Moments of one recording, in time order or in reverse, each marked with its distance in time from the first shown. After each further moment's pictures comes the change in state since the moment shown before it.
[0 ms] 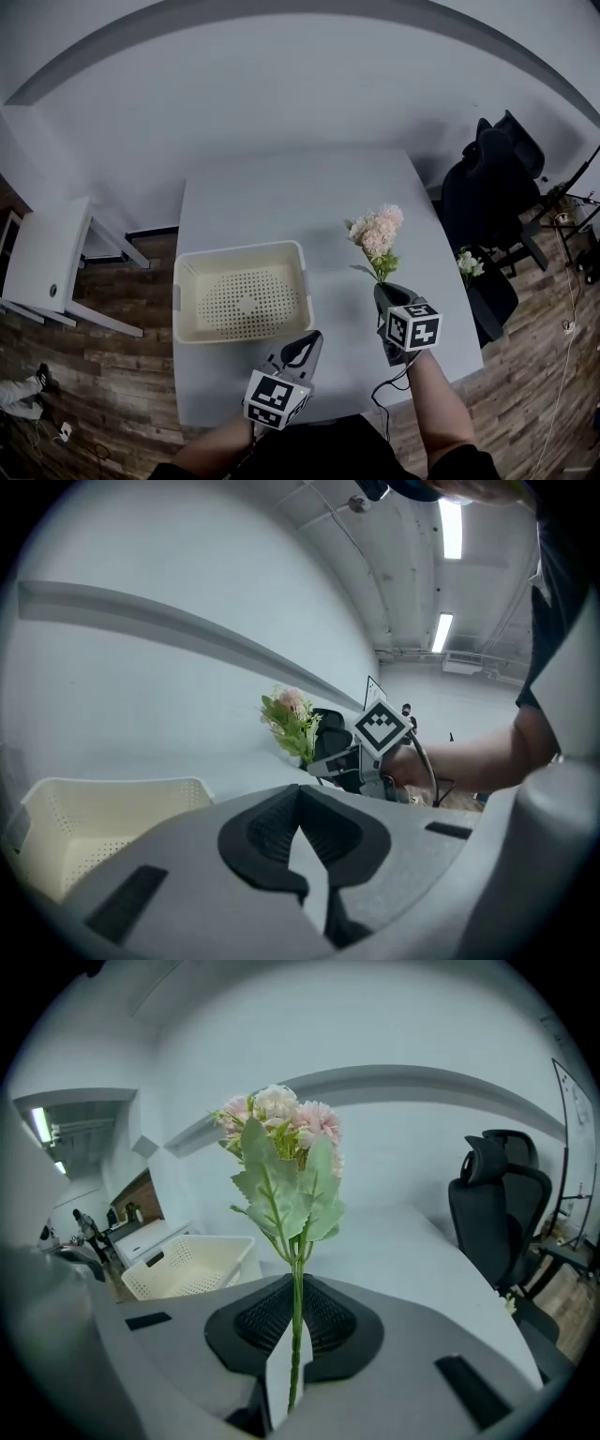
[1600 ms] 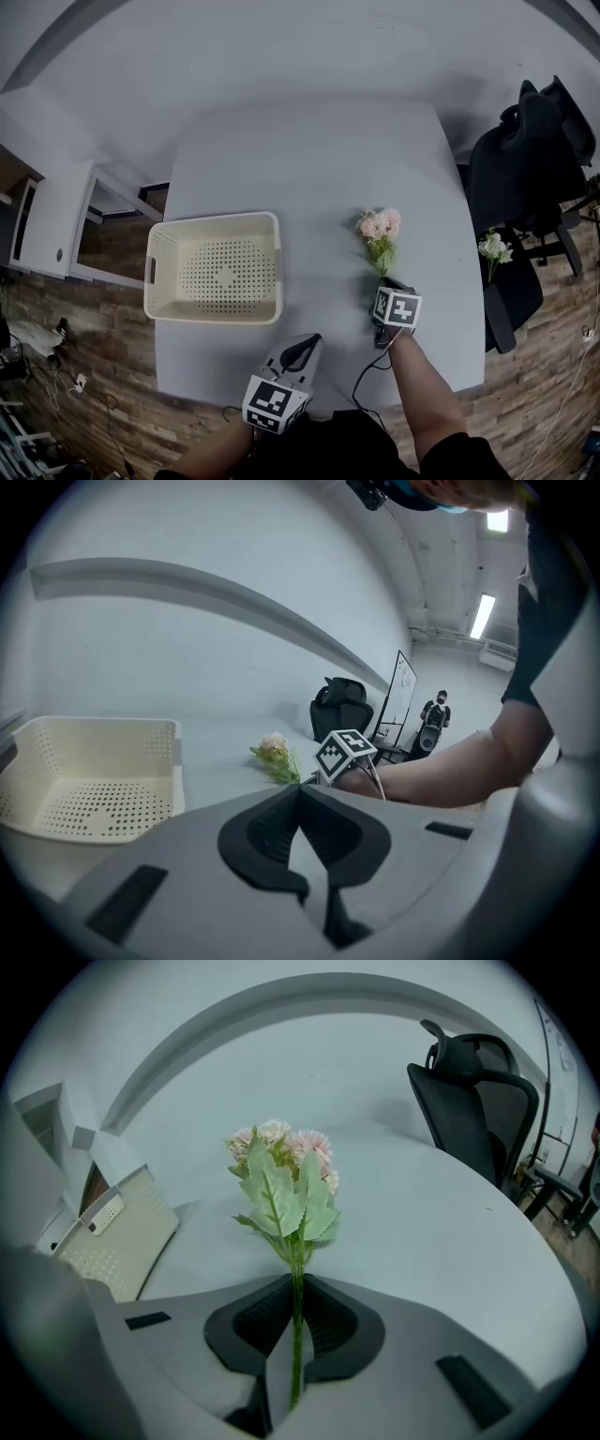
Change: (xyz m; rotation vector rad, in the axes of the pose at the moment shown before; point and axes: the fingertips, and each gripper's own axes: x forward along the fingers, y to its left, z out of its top) left arm 0.087 -0.046 -0.064 -0.120 0.171 0.130; right arm 0.103 -0.135 -0.145 0.196 0.298 -0.123
